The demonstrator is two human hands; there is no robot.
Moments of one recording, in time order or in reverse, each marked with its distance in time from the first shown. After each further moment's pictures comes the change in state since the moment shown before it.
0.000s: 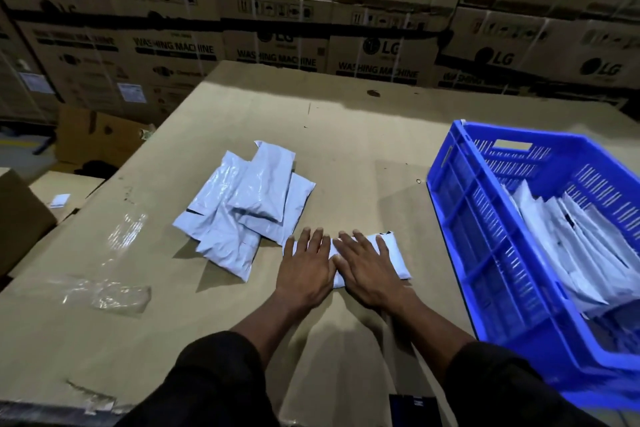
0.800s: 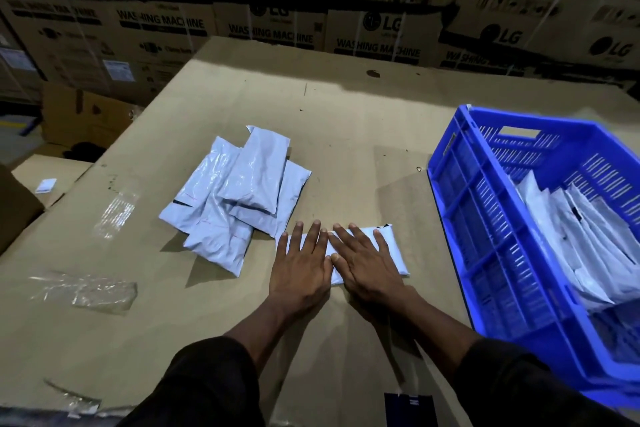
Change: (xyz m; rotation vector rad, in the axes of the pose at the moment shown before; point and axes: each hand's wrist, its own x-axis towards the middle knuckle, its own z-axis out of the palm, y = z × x) left_hand -0.003 0.006 0.017 -0.056 0.028 -0.054; right_hand -0.001 0.015 0.018 0.001 -0.026 -0.014
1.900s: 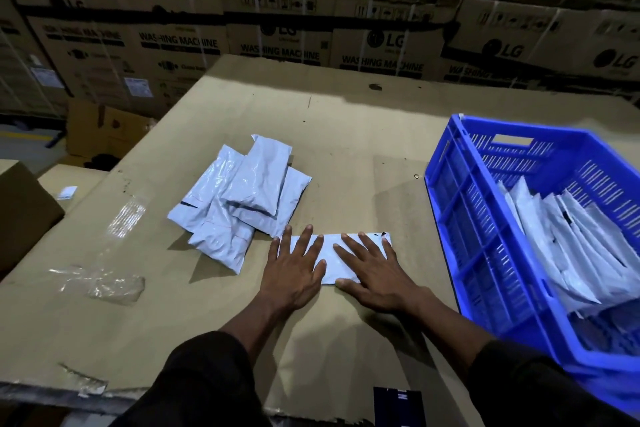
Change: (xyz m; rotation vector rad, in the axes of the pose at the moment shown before) left_hand -0.011 -0.010 -0.009 -0.040 -0.123 -0.025; right_hand -0.025 0.024 -0.029 0.047 -0.172 -0.120
